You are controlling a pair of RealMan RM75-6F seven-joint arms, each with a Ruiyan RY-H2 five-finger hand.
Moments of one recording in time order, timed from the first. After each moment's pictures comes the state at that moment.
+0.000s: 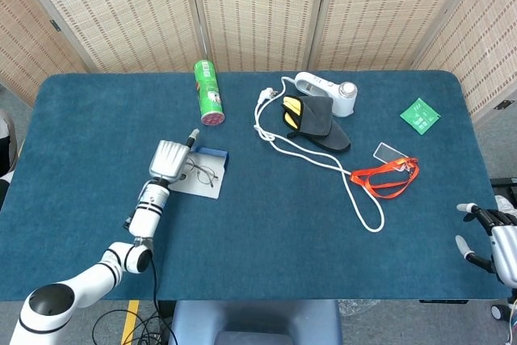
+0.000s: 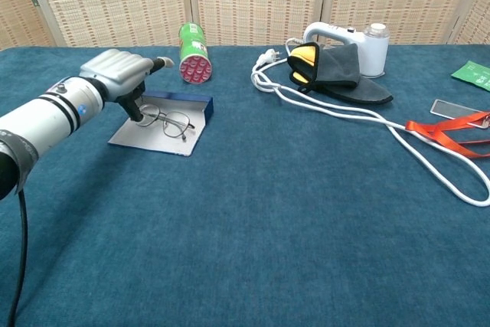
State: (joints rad) left arm -0.90 -1.92 -0.29 -0.66 1.17 0.90 0.40; right arm 0.02 -1.06 0.05 -1.56 -1.53 1.54 0.15
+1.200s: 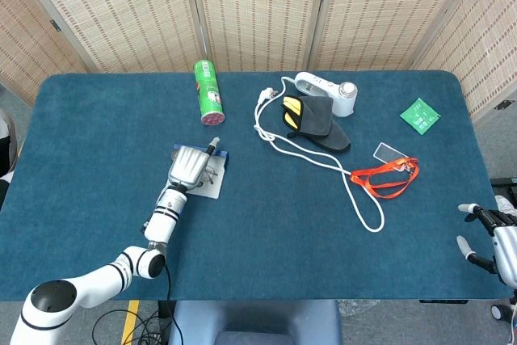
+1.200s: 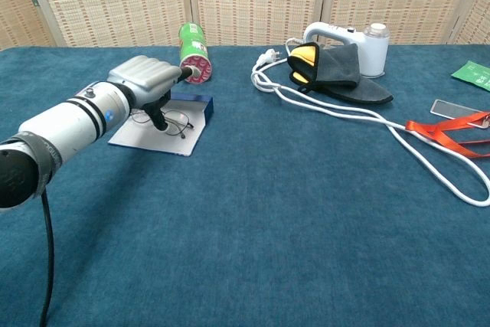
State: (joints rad) left arm -0.93 -1.91 -0.29 -0.82 1.10 0.89 0.55; right arm 0.01 -1.06 0.05 -1.54 -1.54 1.54 0.18
